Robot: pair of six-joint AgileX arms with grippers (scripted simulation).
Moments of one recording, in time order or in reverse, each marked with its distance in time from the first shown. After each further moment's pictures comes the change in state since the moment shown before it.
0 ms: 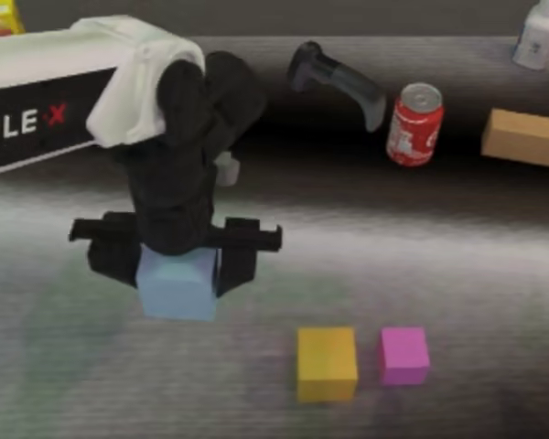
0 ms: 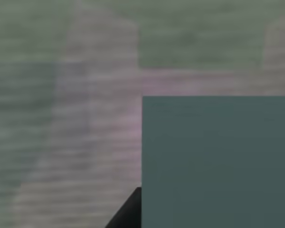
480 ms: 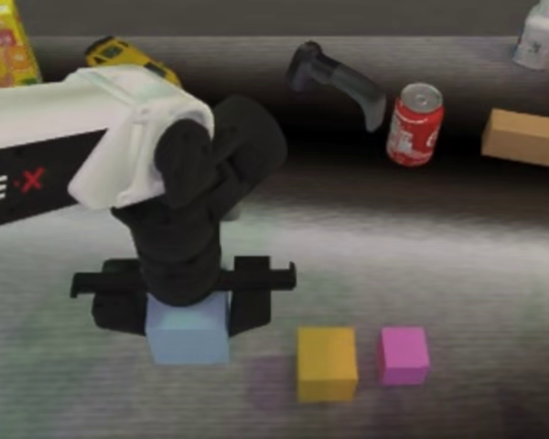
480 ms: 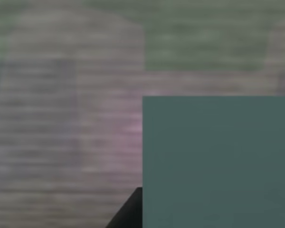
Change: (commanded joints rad) left arm -0.113 -0.140 -0.158 0.052 -0.006 -0.207; right arm 0.000 0.000 0.000 0.000 0.000 0.000
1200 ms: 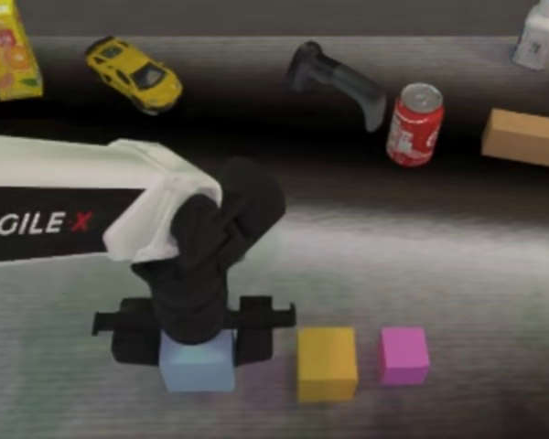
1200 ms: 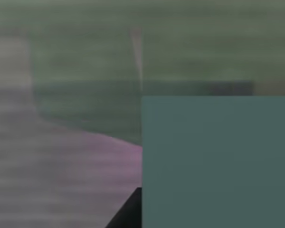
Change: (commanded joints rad) left arm 0.008 0.106 -0.164 0.271 0.000 0.010; right arm 0.000 0.000 0.000 0.000 0.000 0.000
